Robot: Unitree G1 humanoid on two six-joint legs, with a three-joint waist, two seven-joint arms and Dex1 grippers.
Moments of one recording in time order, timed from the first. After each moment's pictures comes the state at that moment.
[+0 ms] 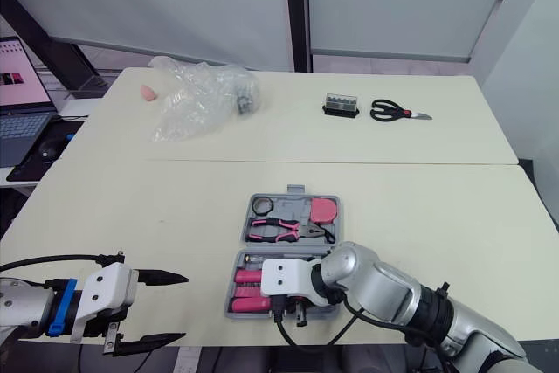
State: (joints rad) left arm 0.47 0.99 0.36 -0.43 -0.38 0.15 -1.29; right arm -0.52 -0.44 0.86 -0.37 0.03 0.86 0.92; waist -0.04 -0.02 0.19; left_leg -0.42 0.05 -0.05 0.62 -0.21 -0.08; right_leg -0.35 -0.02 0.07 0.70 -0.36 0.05
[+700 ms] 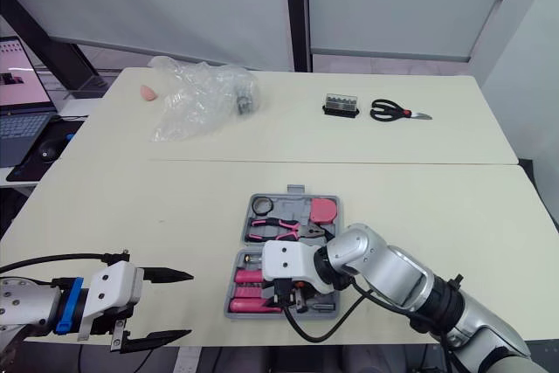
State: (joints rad) left arm 0.45 0.98 0.33 -0.43 -0.37 0.15 -1.27; right arm -0.52 -0.50 0.78 -0.39 0.12 0.69 1.02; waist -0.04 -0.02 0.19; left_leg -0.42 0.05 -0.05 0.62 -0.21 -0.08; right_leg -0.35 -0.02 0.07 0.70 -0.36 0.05
